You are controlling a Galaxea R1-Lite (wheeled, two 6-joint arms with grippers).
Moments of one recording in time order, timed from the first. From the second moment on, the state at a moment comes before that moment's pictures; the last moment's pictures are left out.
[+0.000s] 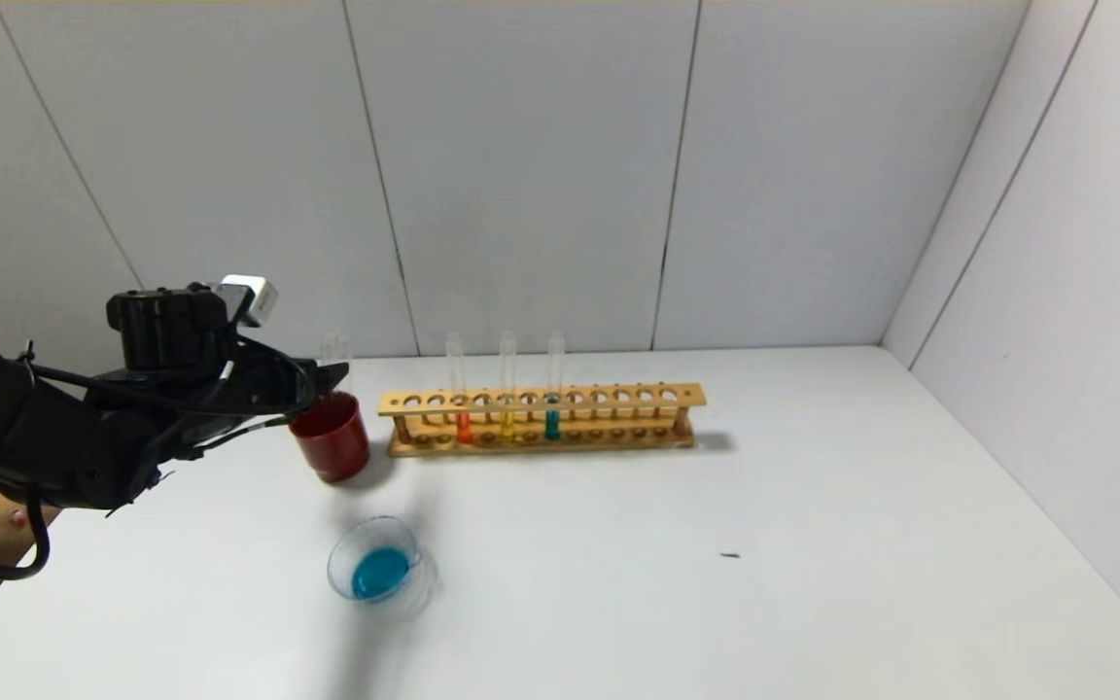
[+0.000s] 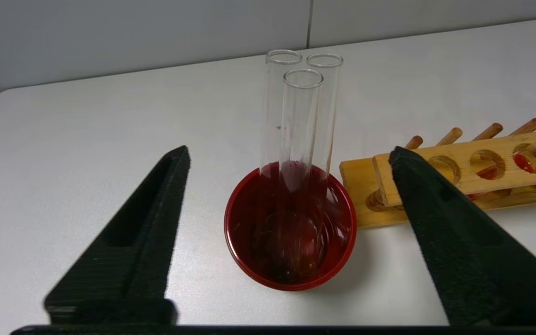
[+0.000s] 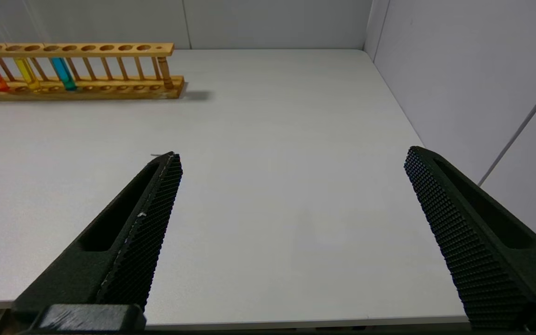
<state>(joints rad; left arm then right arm) -0.03 1.94 -0.85 -0.78 -0.06 0.05 0.00 0.00 0.00 0.00 0.00 0.00</state>
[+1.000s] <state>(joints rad) -0.37 1.68 -0.78 -0.71 0.00 0.17 0.00 0.00 0.00 0.00 0.00 0.00</state>
